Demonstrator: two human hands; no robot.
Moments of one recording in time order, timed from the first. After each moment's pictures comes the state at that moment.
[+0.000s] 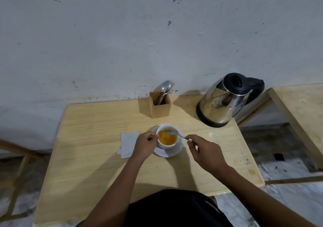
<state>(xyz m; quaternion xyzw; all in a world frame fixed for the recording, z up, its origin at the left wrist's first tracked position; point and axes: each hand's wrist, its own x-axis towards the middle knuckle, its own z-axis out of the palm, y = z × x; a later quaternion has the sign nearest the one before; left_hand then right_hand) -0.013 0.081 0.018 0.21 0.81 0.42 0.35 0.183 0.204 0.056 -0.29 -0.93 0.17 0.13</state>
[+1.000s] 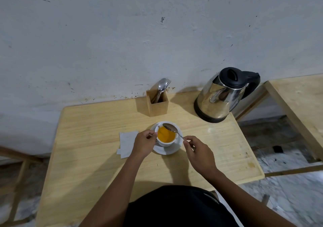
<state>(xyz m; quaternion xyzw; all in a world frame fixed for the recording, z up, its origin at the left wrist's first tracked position) -0.014 0.083 0.014 0.21 0.82 0.41 0.34 0.176 0.175 0.036 -0.45 -0.82 0.34 0.11</state>
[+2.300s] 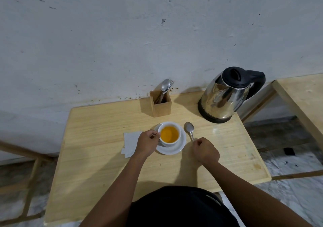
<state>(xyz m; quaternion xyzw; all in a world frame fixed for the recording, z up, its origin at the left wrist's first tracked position) -0.012 0.084 0.023 0.20 0.83 0.40 0.34 0.165 0.215 -0.021 -0.61 -0.74 0.28 0.00</state>
